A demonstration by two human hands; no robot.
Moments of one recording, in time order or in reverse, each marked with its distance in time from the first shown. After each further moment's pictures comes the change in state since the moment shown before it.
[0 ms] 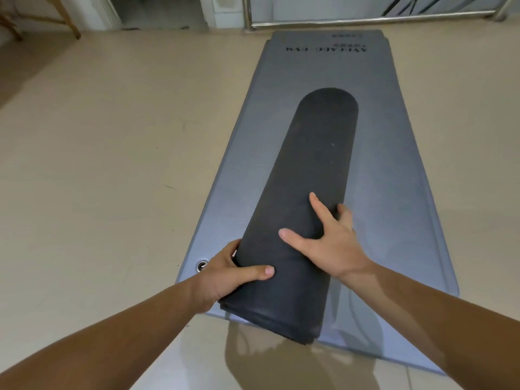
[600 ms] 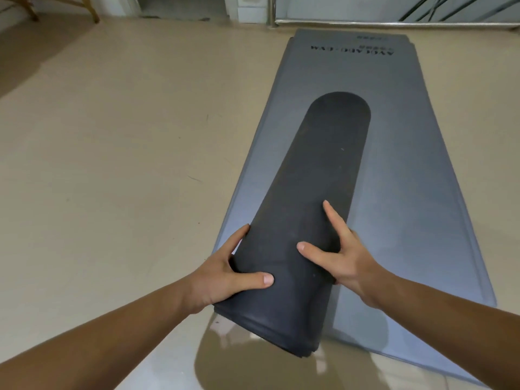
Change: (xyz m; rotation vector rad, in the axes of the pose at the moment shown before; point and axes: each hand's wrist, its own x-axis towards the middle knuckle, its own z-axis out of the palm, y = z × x) left_hand -0.023 -0.029 -0.081 -0.004 -0.053 0.139; right_hand -0.014 -0.018 0.060 0.302 -0.165 0.049
